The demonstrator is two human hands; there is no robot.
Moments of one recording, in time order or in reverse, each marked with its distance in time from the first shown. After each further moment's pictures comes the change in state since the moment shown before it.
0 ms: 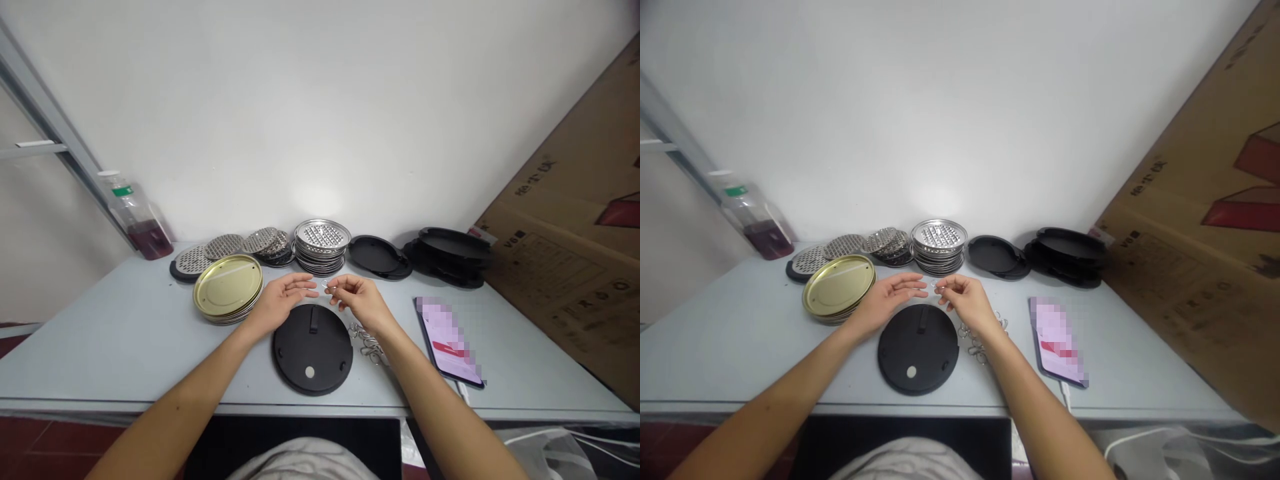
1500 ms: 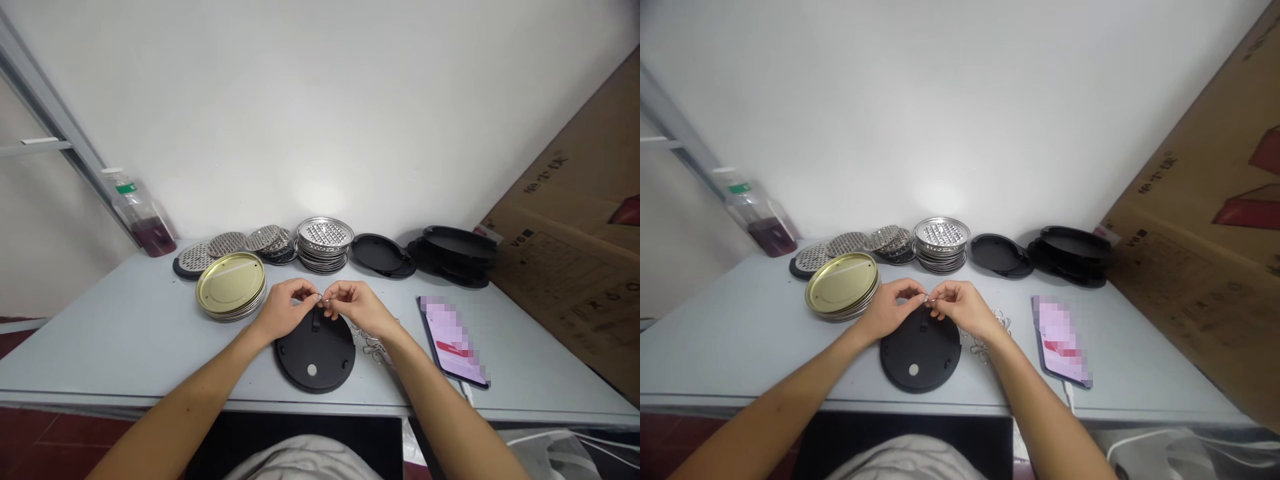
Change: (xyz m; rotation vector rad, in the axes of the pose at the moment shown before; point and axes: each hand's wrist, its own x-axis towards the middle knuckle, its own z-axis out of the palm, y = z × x) left_hand -0.005 0.000 0.010 0.482 0.104 0.246; right_hand -0.007 -0.005 0.002 -0.064 -0.285 0.003
